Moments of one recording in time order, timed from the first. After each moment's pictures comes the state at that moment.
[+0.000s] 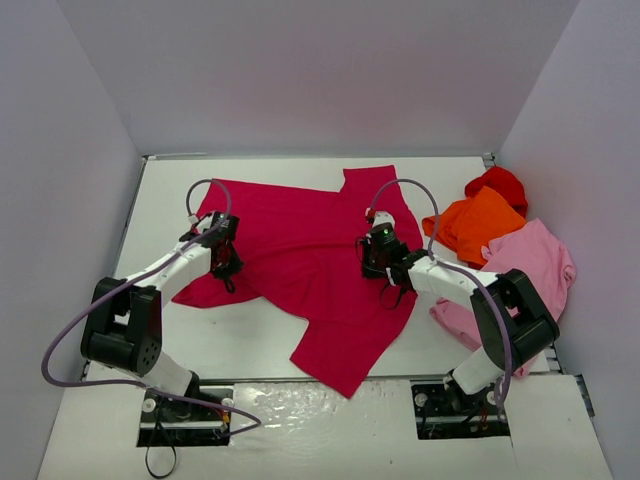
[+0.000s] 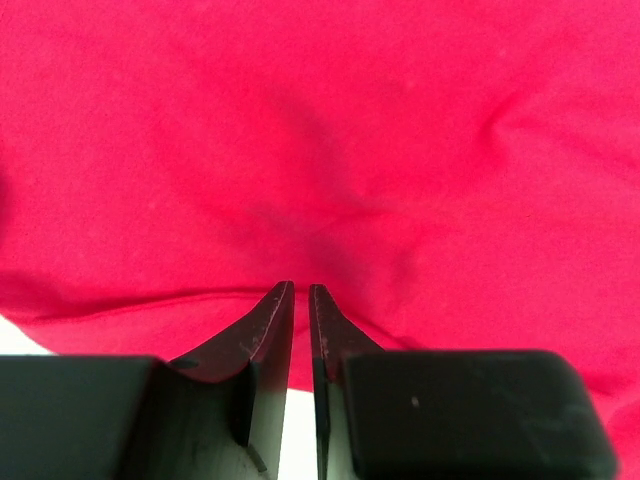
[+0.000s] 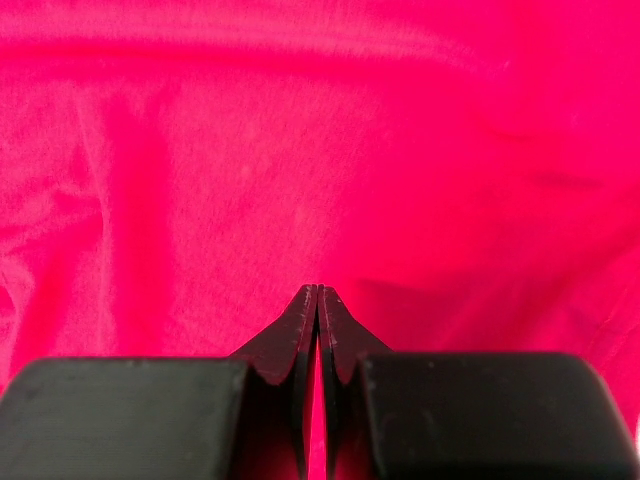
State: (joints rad) left arm -0.27 1.53 0.95 -0.54 -0.22 -0.73; right arm 0.54 1.55 0.78 -0.06 0.09 0.41
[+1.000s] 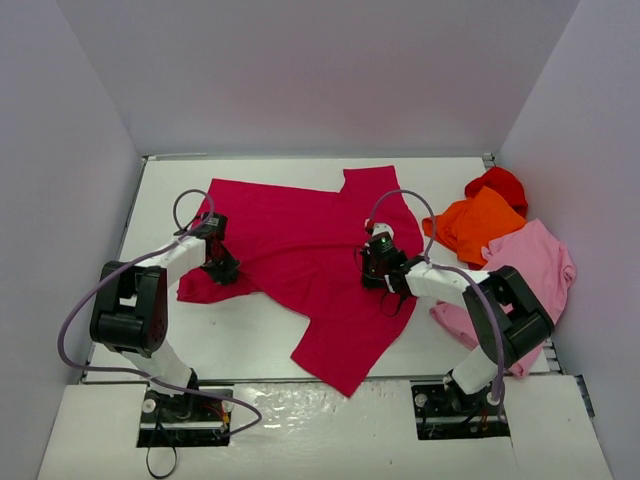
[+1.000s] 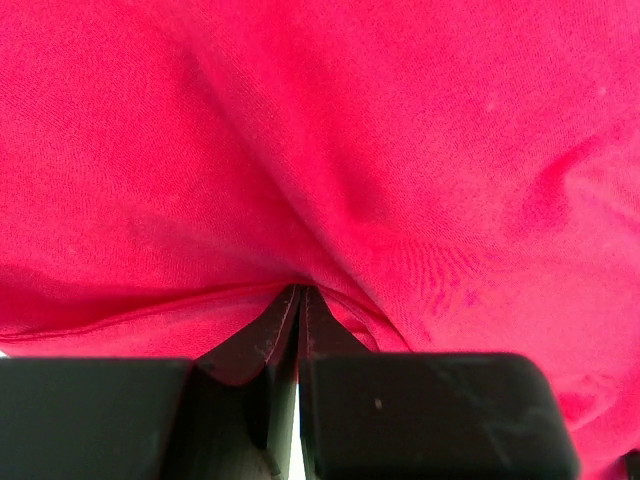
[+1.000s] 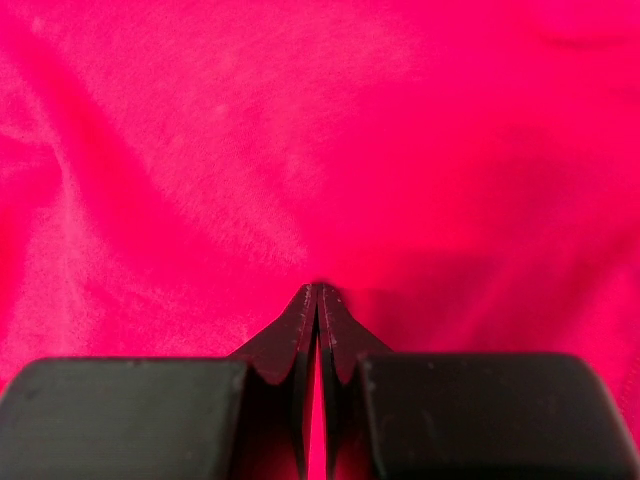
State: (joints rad) left arm -0.17 1.66 0.97 -0.55 -0.05 -0.86; right arm 0.55 1.59 0.72 -0.04 0.07 0.44
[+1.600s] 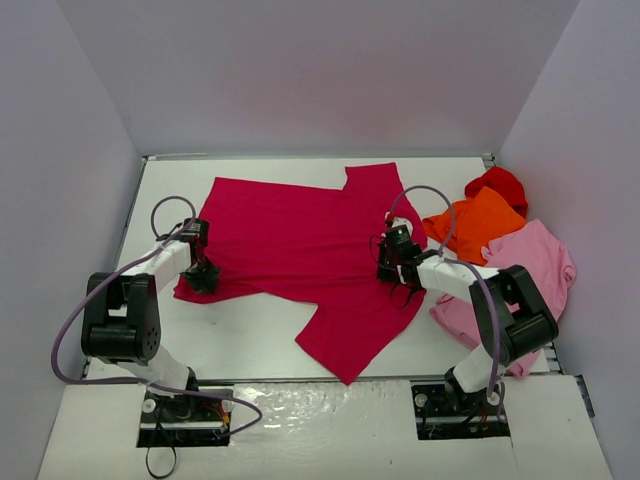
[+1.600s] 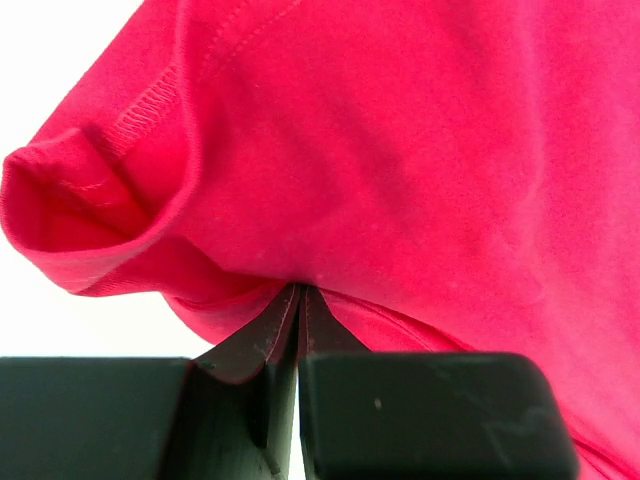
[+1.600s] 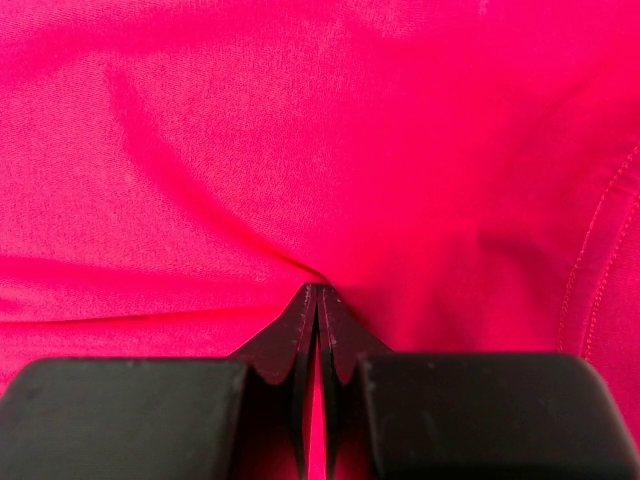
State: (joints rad) left arm -0.06 1.59 0.92 -0.66 -0.15 -0.82; right arm 0.41 1.58 0.73 -0.08 0.08 0.44
